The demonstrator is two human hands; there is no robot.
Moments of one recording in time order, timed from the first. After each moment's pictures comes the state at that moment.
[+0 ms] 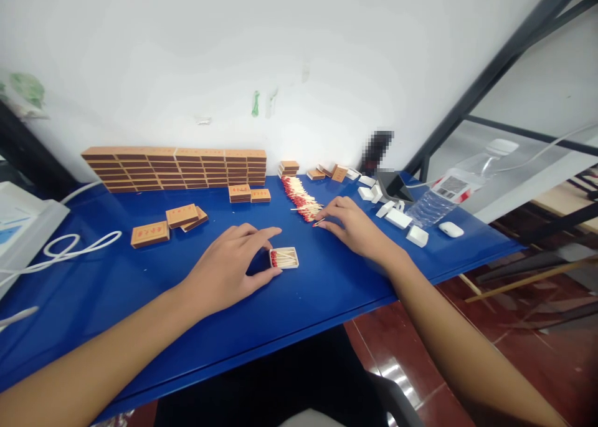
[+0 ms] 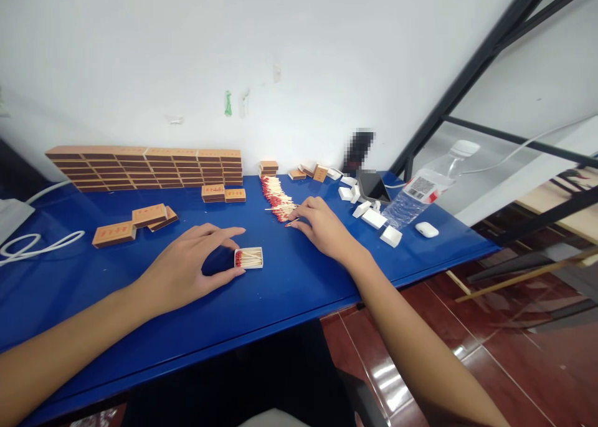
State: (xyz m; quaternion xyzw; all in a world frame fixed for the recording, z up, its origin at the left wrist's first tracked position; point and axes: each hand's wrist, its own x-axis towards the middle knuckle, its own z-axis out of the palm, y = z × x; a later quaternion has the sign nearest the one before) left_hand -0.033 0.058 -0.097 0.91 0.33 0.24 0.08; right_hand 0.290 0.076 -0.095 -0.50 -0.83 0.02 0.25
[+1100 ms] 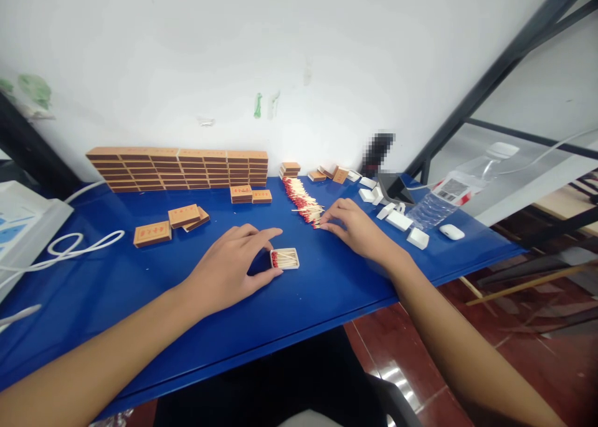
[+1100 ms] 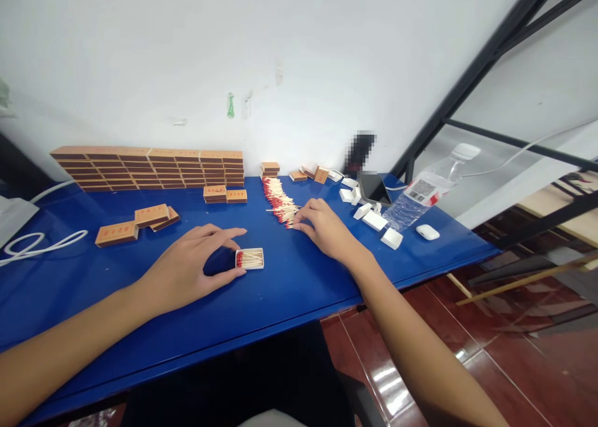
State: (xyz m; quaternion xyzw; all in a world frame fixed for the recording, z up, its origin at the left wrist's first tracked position) left_hand -0.033 0.057 -0.096 0.91 0.32 0.24 0.09; right_hand 0.298 0.082 -0.101 -0.48 -0.84 0.02 0.24
